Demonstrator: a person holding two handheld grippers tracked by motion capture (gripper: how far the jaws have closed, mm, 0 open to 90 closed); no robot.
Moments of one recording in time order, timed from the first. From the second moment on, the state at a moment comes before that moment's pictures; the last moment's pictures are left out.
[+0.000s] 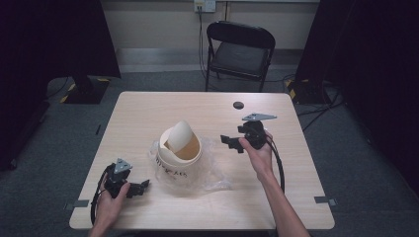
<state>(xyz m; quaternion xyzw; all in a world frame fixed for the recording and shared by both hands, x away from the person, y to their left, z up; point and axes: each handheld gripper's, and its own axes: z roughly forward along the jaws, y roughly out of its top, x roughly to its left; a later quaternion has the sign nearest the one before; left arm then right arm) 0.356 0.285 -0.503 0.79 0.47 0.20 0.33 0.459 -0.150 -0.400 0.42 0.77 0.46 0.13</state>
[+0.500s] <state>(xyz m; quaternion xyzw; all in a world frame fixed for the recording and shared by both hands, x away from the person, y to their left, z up) 0.356 0.285 -0.503 0.79 0.47 0.20 0.33 0.494 -0.218 -0.417 0.48 0.76 0.38 0.19</state>
